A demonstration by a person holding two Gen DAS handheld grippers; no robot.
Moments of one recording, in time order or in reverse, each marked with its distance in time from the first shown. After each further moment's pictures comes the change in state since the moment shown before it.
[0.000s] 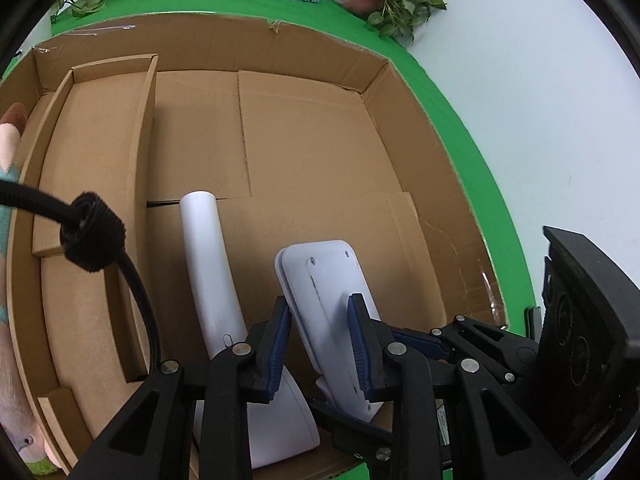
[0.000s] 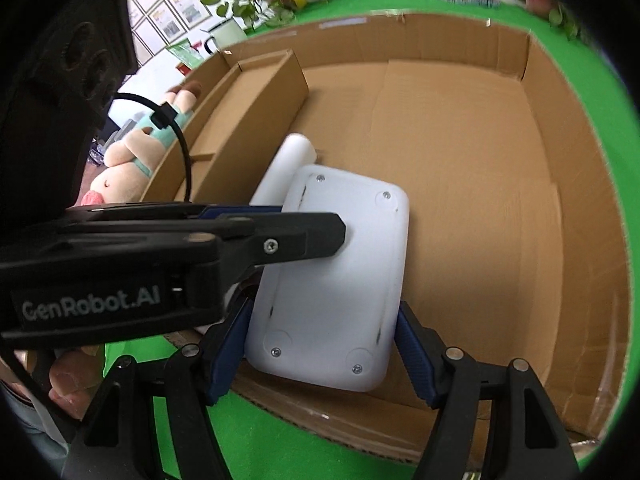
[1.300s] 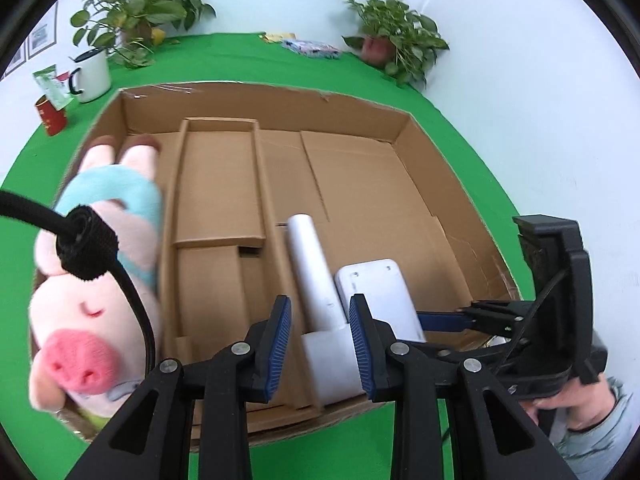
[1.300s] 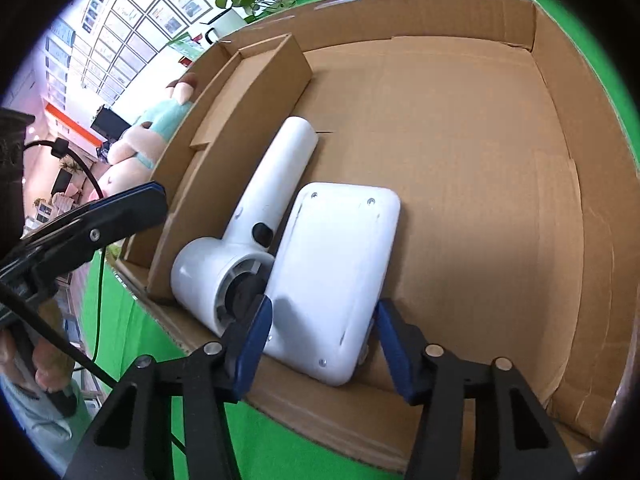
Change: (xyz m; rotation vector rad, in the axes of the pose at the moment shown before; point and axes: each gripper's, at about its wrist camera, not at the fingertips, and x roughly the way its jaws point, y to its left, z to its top) left arm -0.105 0.030 -0.054 0.051 -0.211 0.129; right arm -0.004 -0.006 0.000 0.024 0.051 0.077
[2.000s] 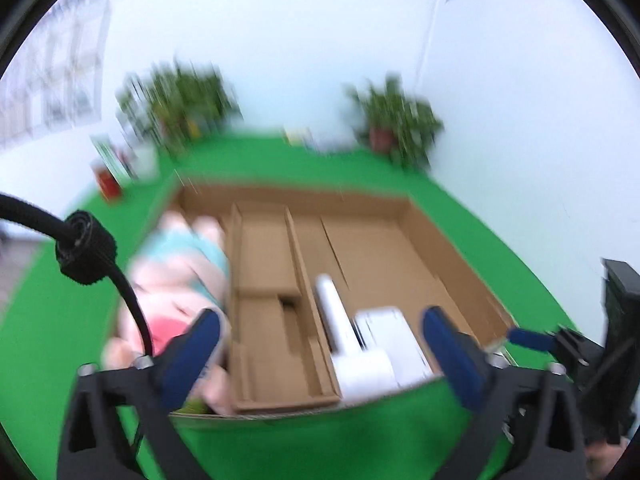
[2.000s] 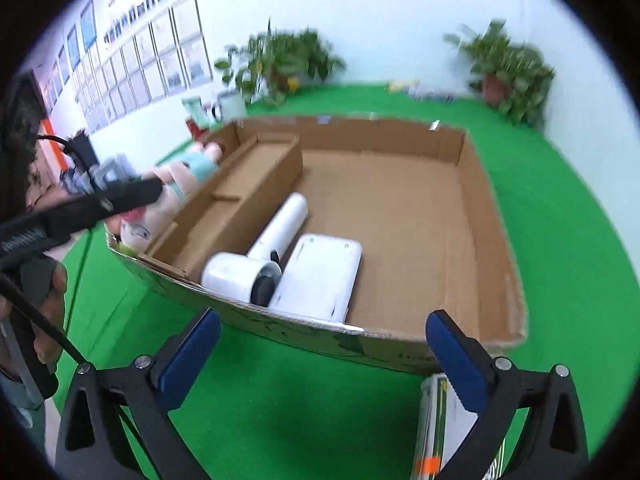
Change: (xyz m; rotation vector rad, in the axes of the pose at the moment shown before) left arm -0.086 -0.023 -0.065 0.080 -0.446 0.162; right arm -0.077 0.055 -0.087 -0.134 -0.454 -0.292
